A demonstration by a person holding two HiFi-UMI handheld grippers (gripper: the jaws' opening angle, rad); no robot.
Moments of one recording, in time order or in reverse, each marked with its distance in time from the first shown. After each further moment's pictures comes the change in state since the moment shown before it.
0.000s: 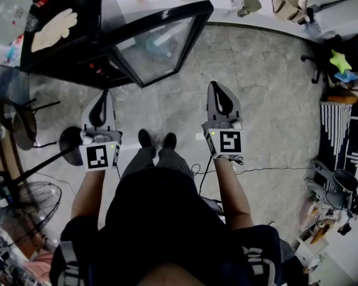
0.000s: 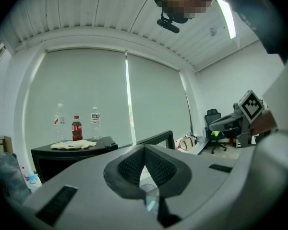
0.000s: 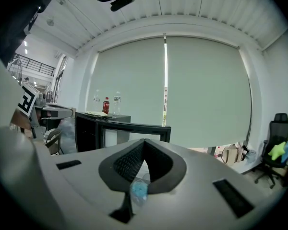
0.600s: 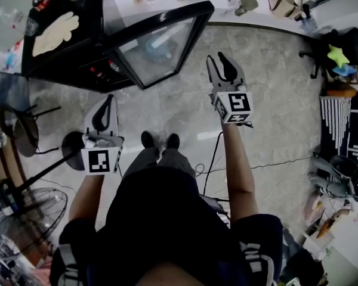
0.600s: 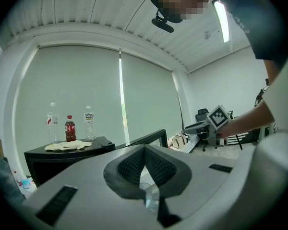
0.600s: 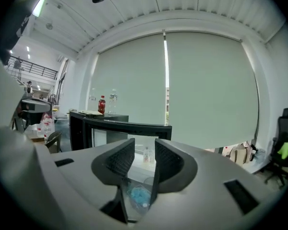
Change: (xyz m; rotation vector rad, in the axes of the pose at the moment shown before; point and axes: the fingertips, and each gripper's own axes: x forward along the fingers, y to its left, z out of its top) left arm -0.010 0.005 -0.004 0.018 0.014 -0.102; right arm 0.080 -0.030 -0.011 0.008 -0.018 0.063
